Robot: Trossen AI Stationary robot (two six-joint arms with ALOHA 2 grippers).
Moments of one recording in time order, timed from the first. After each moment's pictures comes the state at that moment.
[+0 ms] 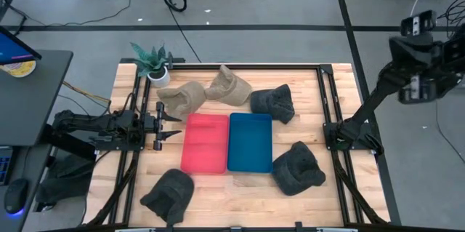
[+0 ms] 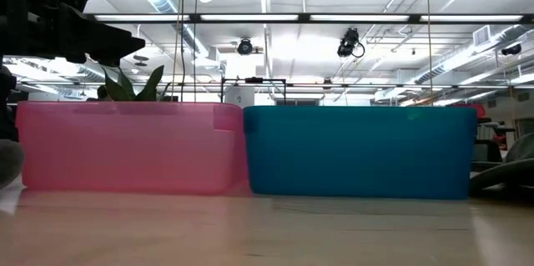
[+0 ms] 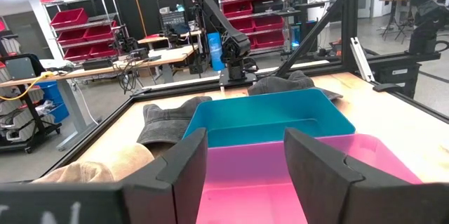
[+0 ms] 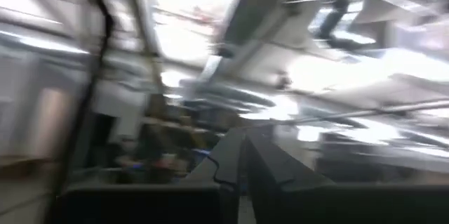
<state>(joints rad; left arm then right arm) -0.11 0.04 0.01 0.06 -0.15 0.14 0.97 0.98 1.74 0.05 0.79 -0.89</state>
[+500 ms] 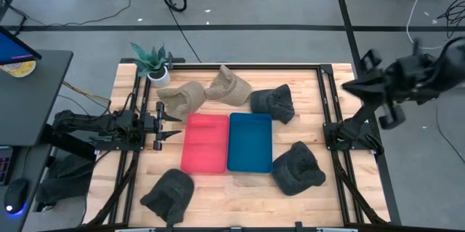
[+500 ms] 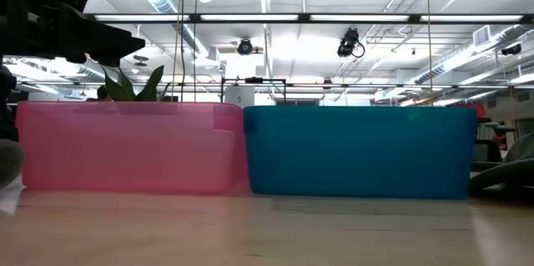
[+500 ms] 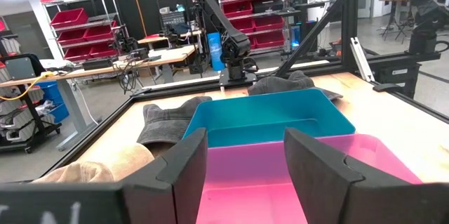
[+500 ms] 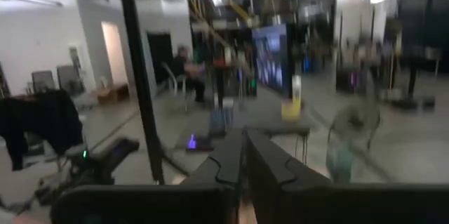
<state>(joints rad) -0.11 0.04 0.01 0.06 -0.15 0.14 0.90 0.99 1.76 -0.69 0.86 0.03</state>
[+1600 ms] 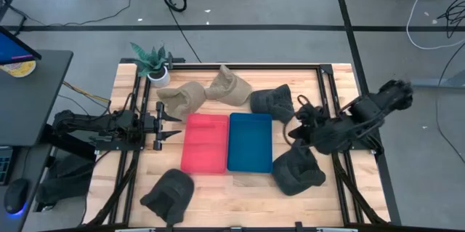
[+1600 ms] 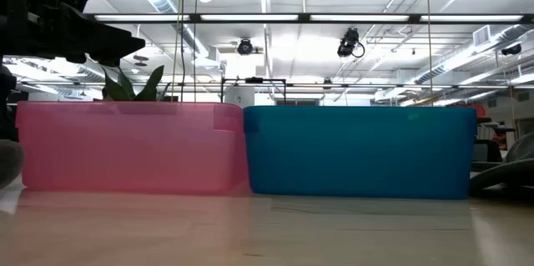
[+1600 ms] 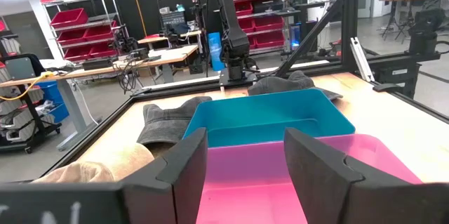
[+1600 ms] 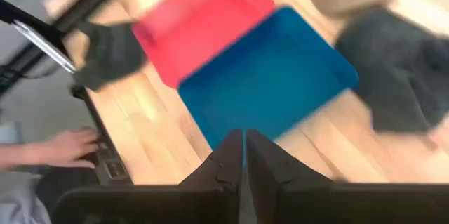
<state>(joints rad) -0.11 0.04 0.01 0.06 -0.15 0.14 0.54 1.39 1.74 -1.42 0.41 1.16</state>
